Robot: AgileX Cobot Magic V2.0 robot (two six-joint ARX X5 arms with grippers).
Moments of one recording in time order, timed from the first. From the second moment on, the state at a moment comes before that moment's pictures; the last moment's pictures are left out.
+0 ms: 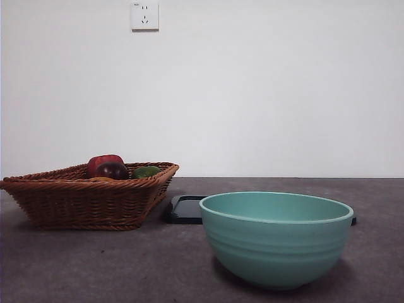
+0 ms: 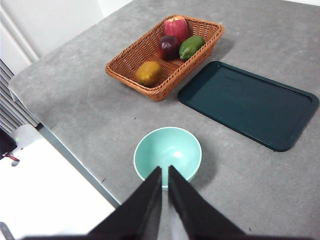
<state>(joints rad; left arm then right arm) -0.48 0.45 1.17 -1.19 0.40 0.09 0.54 0.40 1.05 -1.13 -0.26 0.11</state>
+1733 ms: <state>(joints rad) -0.05 0.01 0.05 -0.24 0.02 -0.04 0.54 0.40 1.05 -1.13 -0.26 0.11</state>
